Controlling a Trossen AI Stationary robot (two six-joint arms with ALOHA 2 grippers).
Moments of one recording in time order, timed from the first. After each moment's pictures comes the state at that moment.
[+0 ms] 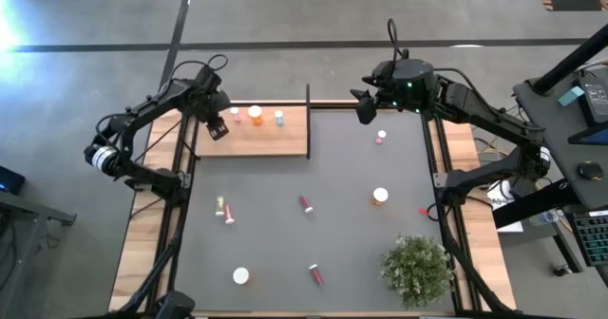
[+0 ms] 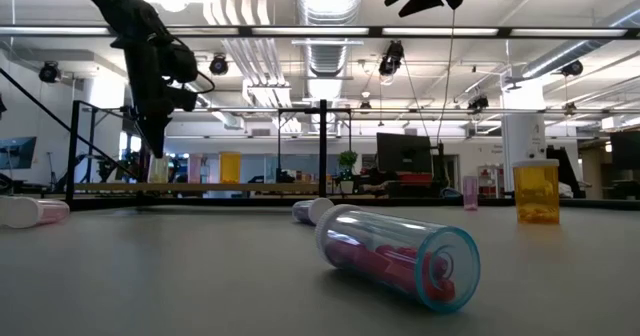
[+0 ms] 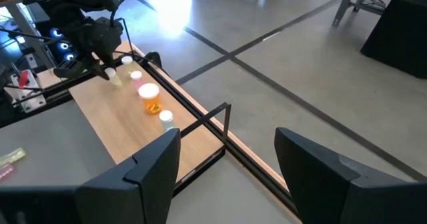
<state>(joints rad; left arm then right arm) 1.07 1.35 1.01 -0.93 0.01 0.50 -0.40 1.29 1.48 -0.64 0.24 0.12</state>
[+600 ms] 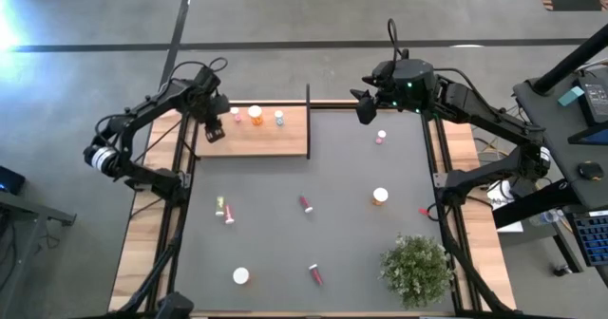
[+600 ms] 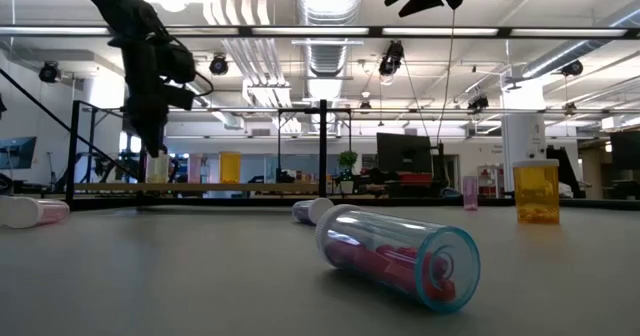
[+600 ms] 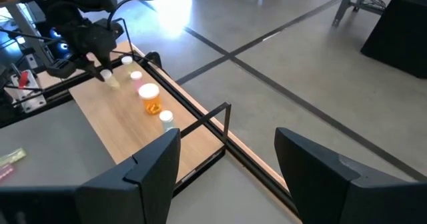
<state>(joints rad) 1.07 1.35 1.01 -0.97 0.04 0.64 -0.40 1.29 1.48 -0.64 0.24 0.12</state>
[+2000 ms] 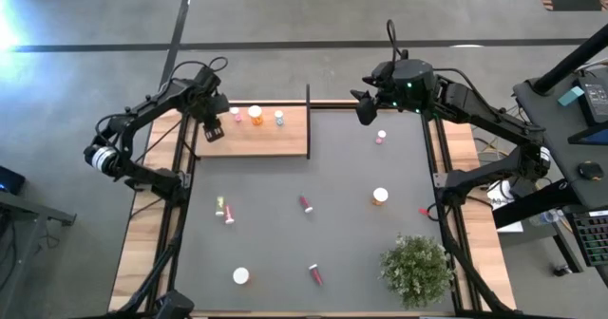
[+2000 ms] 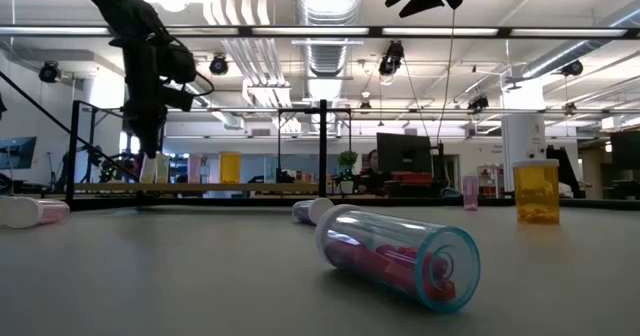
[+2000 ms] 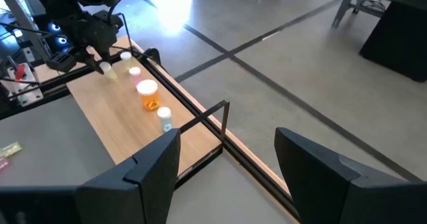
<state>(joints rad) 1.07 1.35 1.01 -0.96 -0.01 0.64 -0.40 1.29 1.48 -0.65 0.24 0.10</state>
